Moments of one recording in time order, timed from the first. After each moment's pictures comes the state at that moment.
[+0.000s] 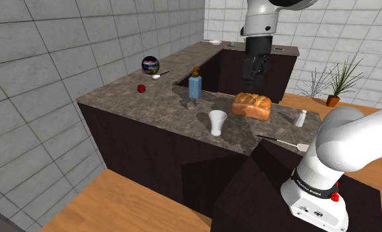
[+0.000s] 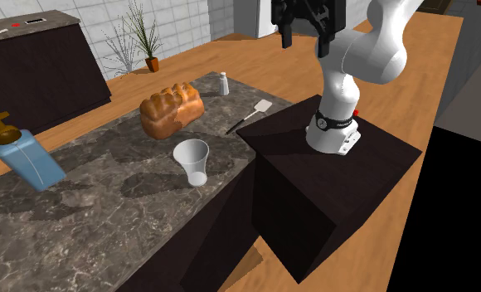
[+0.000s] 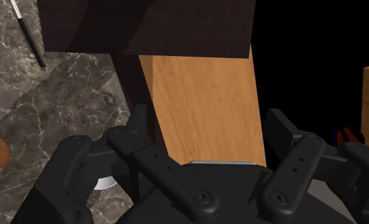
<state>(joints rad) 0.00 -0.77 0.01 -2.38 0.12 1.45 0.00</state>
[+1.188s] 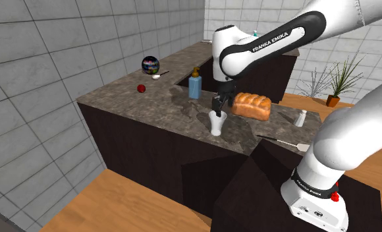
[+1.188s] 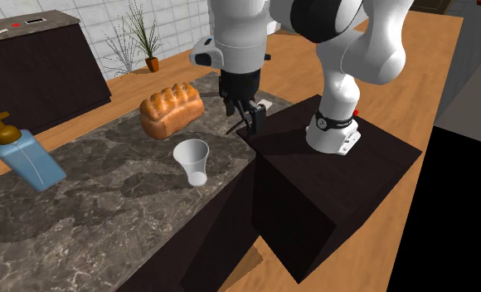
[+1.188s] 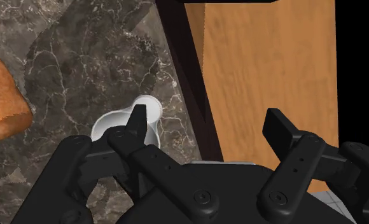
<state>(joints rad) -0.08 -0.39 0.10 -2.53 -0.07 2.07 0.09</state>
